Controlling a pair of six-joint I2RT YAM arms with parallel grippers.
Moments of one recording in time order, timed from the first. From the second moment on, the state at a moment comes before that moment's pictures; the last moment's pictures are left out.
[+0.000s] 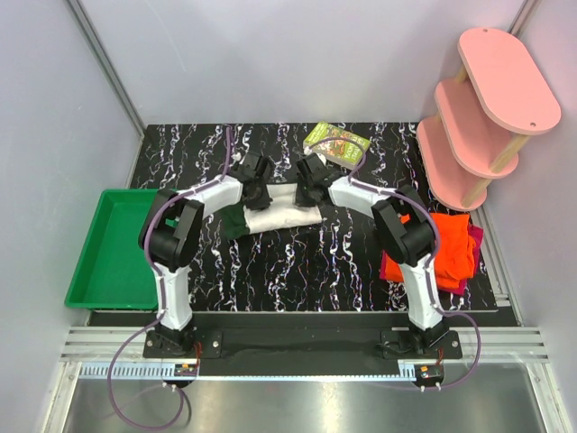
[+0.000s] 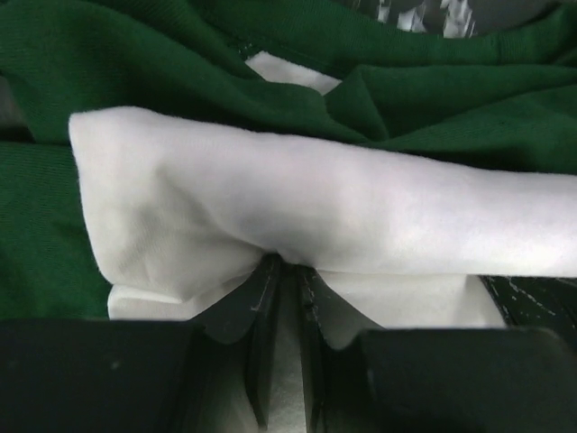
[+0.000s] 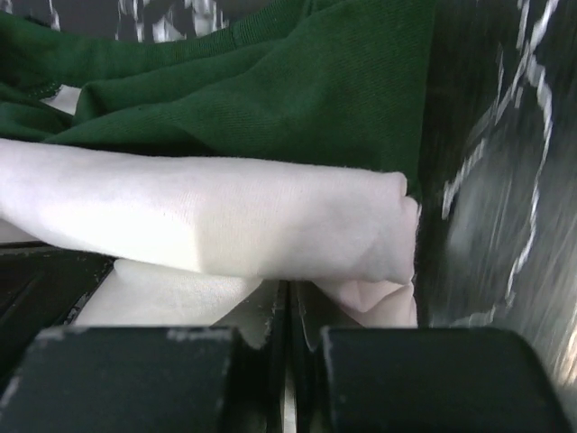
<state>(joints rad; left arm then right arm) -0.41 2.02 1.39 -0.40 -0.08 -0.65 0.60 2.19 1.59 -0.28 0.06 0.59</state>
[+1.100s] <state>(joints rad) -0.70 1.62 1.03 -0.50 -0.25 -0.77 0.80 1.80 1.23 -0.36 0.22 0.63</state>
